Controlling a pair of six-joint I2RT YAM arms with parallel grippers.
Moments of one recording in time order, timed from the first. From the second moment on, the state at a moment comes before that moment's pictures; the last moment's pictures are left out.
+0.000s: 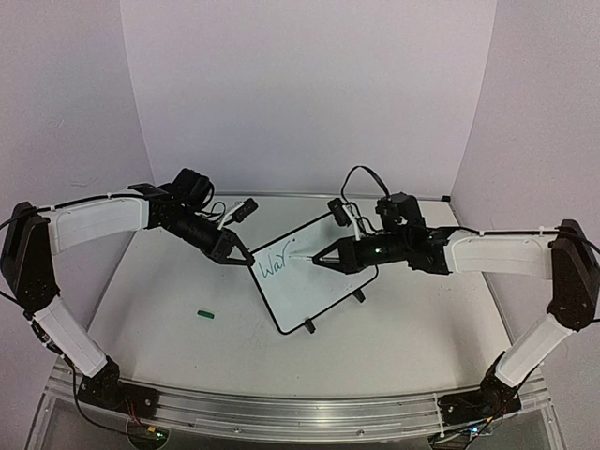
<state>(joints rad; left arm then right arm) -0.57 1.59 1.22 -0.60 0.74 0.05 0.72 1.58 1.00 0.09 -0.58 0.35</state>
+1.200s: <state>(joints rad) -0.57 1.59 1.22 -0.60 0.73 0.05 0.72 1.65 1.03 0.12 -0.52 0.39</state>
